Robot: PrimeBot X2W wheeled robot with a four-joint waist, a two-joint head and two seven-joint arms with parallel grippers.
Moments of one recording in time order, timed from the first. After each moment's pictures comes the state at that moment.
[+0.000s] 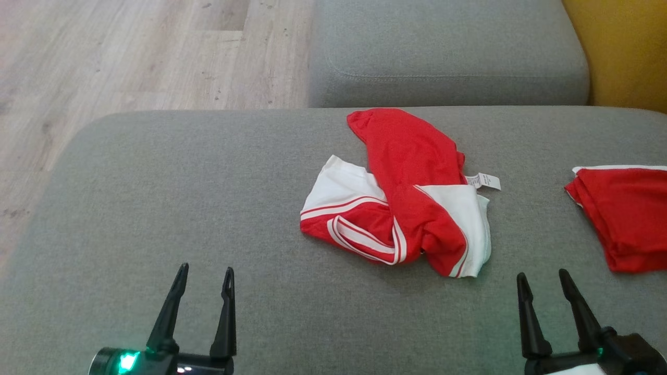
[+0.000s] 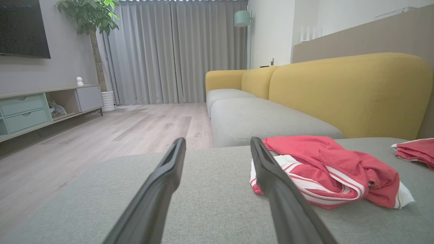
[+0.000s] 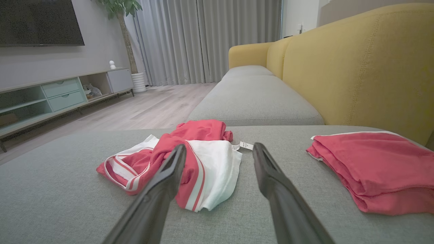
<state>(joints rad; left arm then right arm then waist) 0.18 0.07 -0.17 0.00 -0.05 -0.01 -0.25 0.26 -0.04 0.01 0.05 0.11 0.13 -0.26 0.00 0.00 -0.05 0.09</state>
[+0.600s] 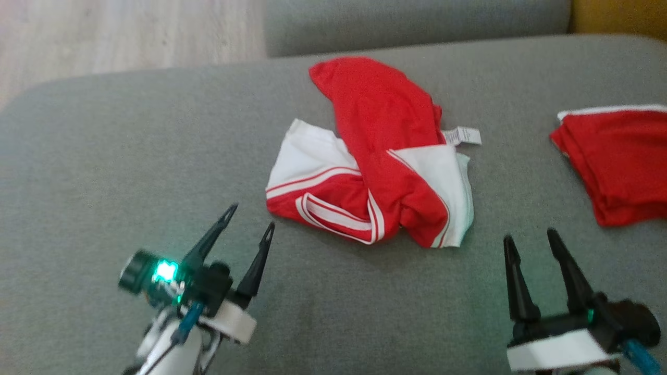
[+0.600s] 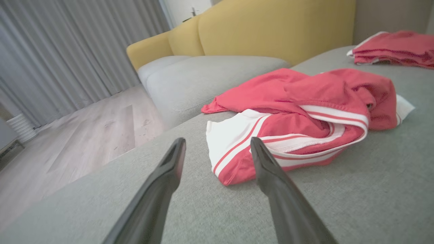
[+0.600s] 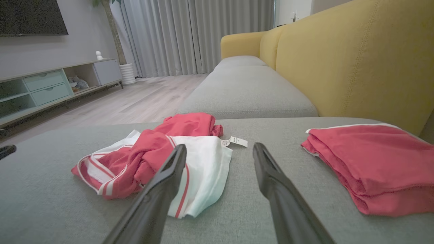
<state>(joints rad) -0.18 0.15 -0.32 0.36 0.10 -0.07 -0.25 0.17 -0.04 0.05 0.02 0.08 0.13 -0.26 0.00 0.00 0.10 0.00</state>
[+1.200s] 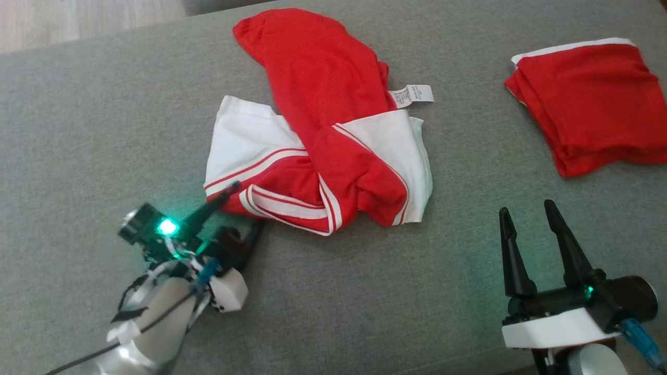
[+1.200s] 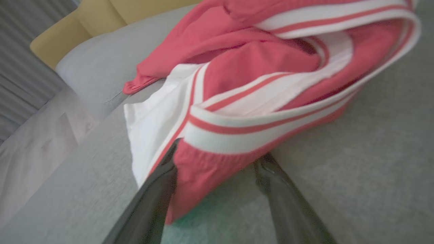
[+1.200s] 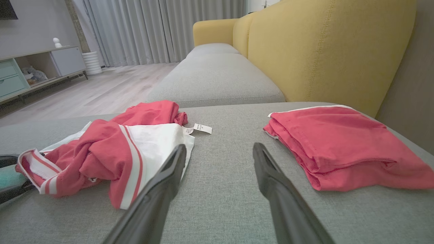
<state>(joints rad) -0.49 0.23 -0.51 0.71 0.19 -0.07 -0.26 0.08 -0.04 0.06 0.01 0.07 0.13 -0.26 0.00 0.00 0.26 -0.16</state>
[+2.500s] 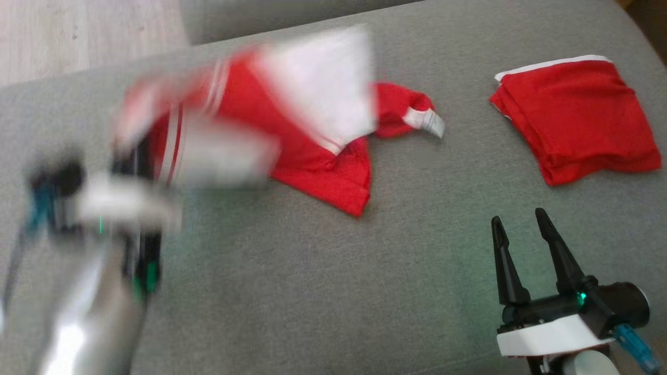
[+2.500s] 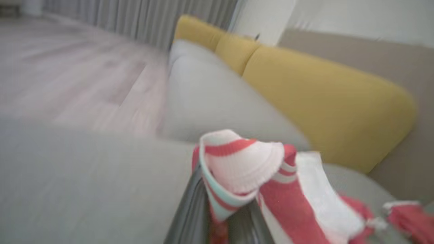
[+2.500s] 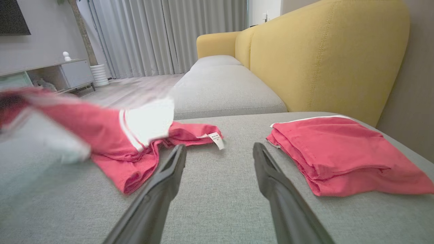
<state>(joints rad) -0.65 0.27 -0.40 0.58 -0.80 -0.10 -0.25 0.10 -0.04 0.09 0.02 0.08 0.13 -0.26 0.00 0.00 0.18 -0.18</state>
